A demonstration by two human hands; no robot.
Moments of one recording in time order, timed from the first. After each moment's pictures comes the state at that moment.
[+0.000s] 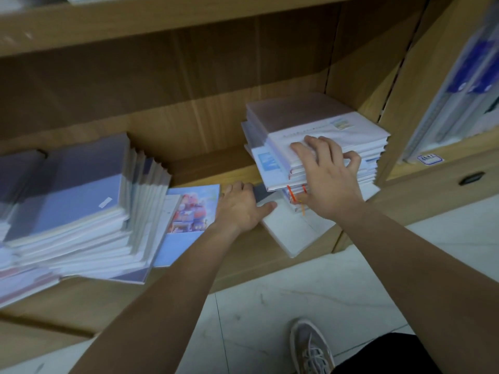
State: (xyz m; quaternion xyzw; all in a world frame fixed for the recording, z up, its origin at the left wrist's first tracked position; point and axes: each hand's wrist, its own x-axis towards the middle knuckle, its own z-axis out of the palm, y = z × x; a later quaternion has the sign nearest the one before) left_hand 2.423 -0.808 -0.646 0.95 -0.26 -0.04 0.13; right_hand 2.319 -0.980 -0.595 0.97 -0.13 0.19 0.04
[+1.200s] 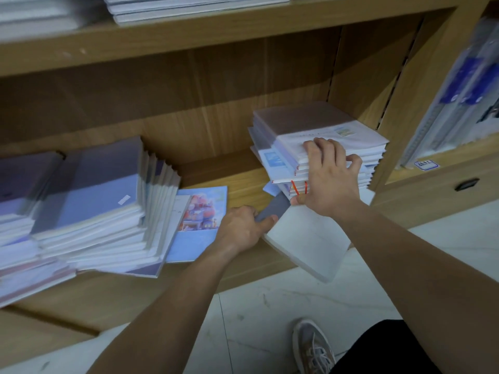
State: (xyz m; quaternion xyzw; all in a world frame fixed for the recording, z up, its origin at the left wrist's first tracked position) left_hand 2.379 -0.772 -0.629 0.94 -0.23 -0.12 0.24; right_hand 2.321 -0.967 -0.586 0.97 -0.17 0.20 0.04
